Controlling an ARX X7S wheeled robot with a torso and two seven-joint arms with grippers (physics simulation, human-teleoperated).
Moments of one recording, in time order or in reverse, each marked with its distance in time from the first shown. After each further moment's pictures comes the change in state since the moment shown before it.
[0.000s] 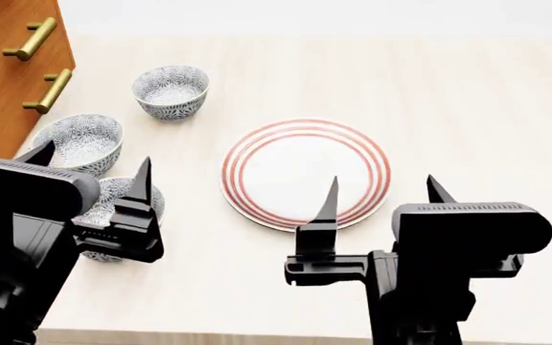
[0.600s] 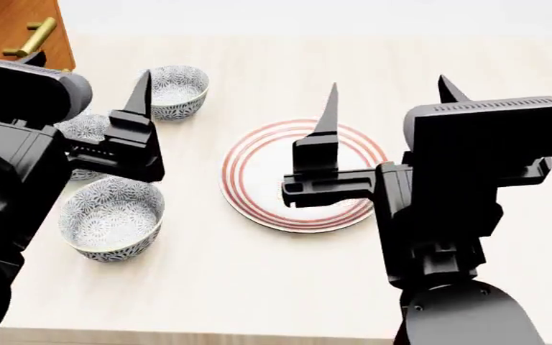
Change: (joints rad) left arm -0.278 0.014 0.006 -0.003 -0.059 -0.184 -0.028; right arm 0.253 0.038 0.004 -0.054 0.064 0.152 -0.003
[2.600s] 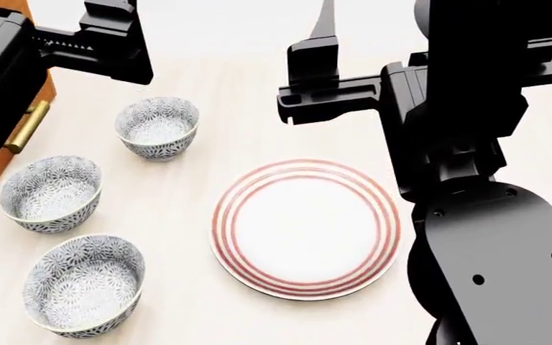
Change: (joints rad) left arm -0.283 -0.005 -0.018 -0.097 -0.142 -0.098 -0.090; right arm 0.259 0.034 -0.016 0.092 0.085 0.068 -0.011
